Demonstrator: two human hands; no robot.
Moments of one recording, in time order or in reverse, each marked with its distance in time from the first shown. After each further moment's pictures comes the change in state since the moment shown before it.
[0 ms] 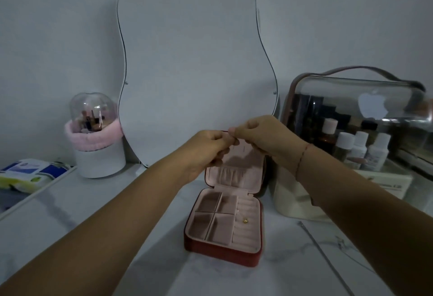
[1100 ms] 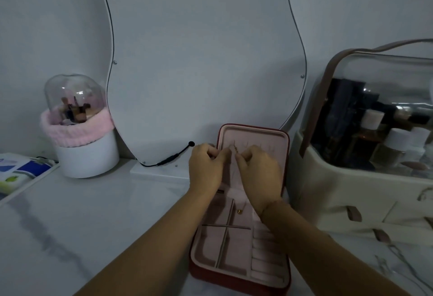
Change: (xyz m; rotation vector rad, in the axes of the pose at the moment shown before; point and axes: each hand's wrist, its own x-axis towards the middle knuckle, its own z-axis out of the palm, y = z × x) left_hand 0.078 -0.121 0.000 0.197 0.629 0.140; right_hand 0.044 0.116 0.100 -0.431 0.436 -0.122
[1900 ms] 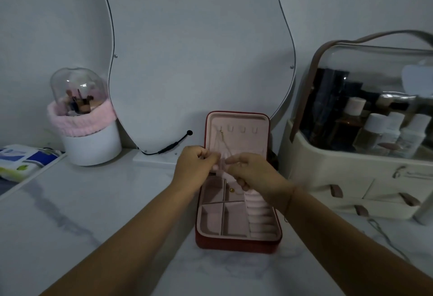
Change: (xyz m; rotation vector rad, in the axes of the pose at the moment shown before) left_hand -0.028 0.006 -0.039 0.012 -0.227 -0.050; right_hand -0.022 -0.008 -0.043 0.550 -0.638 0.300
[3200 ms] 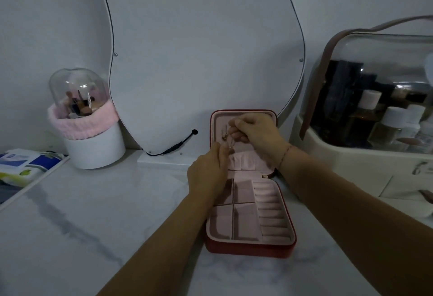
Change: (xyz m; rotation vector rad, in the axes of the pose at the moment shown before) left_hand 0.001 -0.011 0.020 0.601 0.070 0.198; right_hand 0.056 -0.039 -0.010 0.103 0.223 -0.154
